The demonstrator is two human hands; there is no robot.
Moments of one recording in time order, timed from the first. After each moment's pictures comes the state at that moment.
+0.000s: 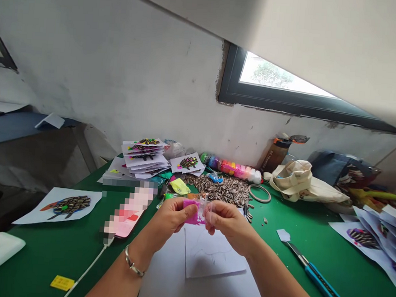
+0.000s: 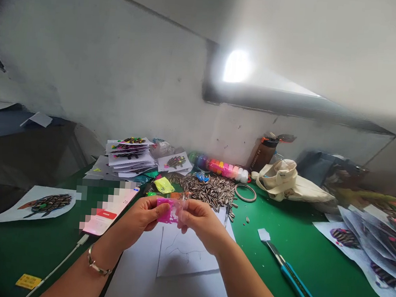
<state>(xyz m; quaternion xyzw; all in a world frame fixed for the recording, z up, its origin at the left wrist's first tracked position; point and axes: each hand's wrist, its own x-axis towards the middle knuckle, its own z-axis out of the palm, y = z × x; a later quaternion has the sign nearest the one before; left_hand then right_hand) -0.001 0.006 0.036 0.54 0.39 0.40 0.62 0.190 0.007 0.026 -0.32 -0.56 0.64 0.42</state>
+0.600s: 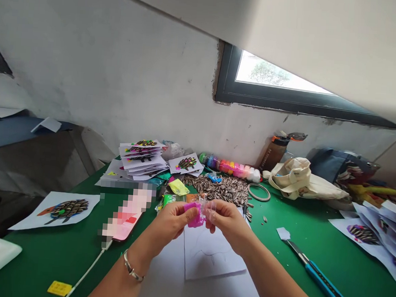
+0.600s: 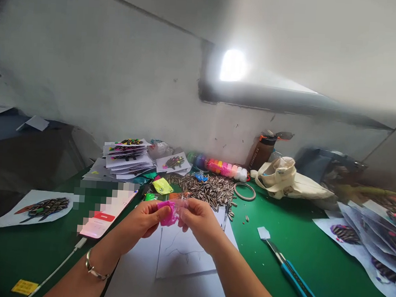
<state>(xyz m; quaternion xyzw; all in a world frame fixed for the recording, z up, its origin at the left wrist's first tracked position) 0.002 0.004 0.038 0.56 0.43 0.35 0.62 0.185 0.008 0.026 -0.39 -0.56 0.58 0.44</state>
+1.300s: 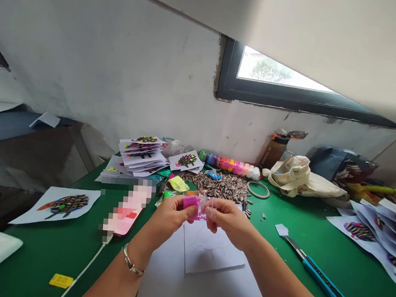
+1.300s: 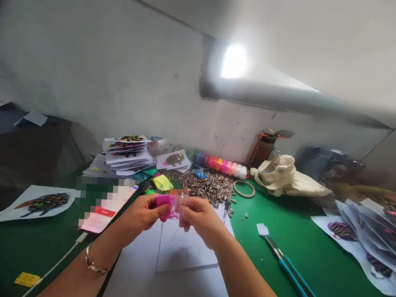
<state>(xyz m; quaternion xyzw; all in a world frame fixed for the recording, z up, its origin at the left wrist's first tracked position) 0.002 0.002 0.039 0.59 0.44 0.37 0.57 0.193 0.010 0.023 -0.36 -0.57 0.63 0.40</state>
